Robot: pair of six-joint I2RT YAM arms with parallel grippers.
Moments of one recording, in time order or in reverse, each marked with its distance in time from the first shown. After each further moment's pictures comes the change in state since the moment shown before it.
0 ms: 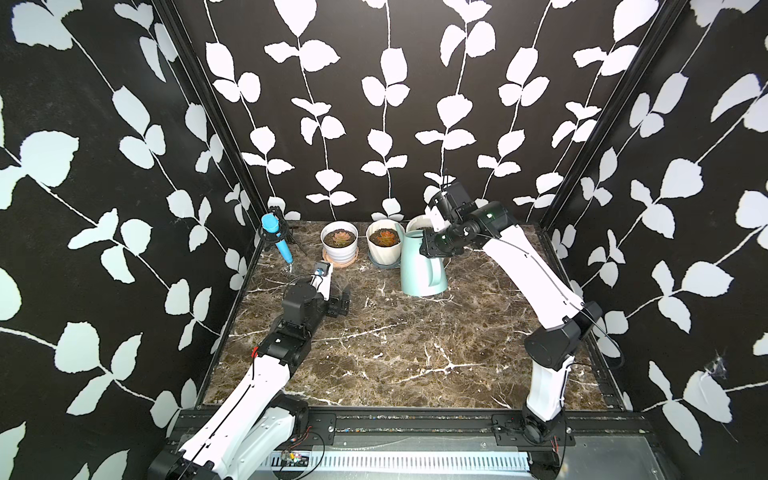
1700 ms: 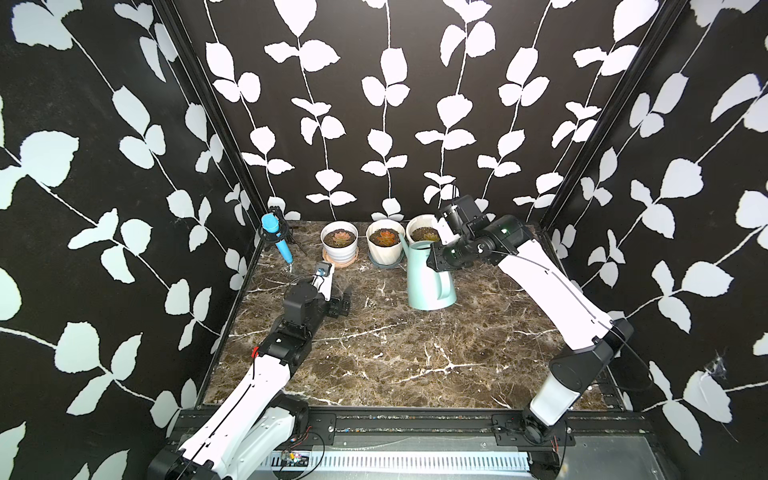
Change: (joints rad) left arm -0.008 0.003 0.000 0.000 0.002 0.006; right arm 0.042 -0.185 -0.227 0.043 0.024 -0.002
